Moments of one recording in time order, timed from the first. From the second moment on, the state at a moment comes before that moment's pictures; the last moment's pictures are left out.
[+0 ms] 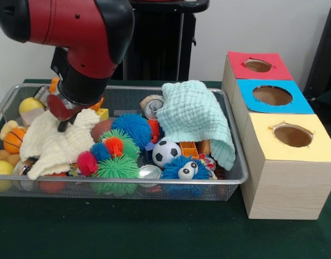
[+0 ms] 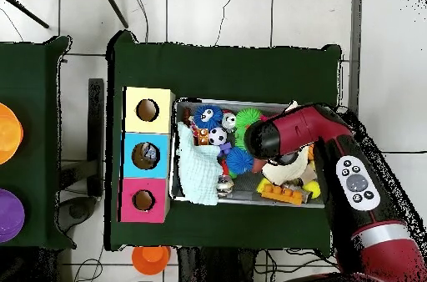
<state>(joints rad) -0.67 -0.49 0.53 1.45 -1.09 1.09 1.14</state>
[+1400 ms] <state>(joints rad) -0.90 -0.80 0.59 1.68 -0.86 1.09 1.14</state>
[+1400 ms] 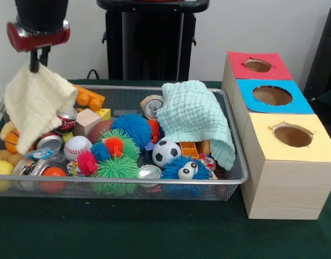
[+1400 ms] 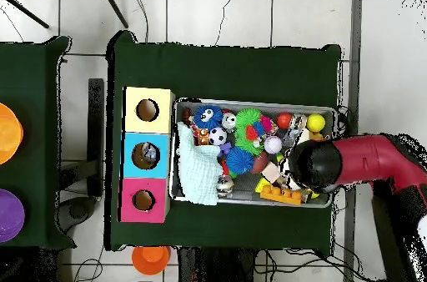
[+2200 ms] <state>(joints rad) -0.91 -0.95 0.66 1.78 -0.79 1.08 1.14</state>
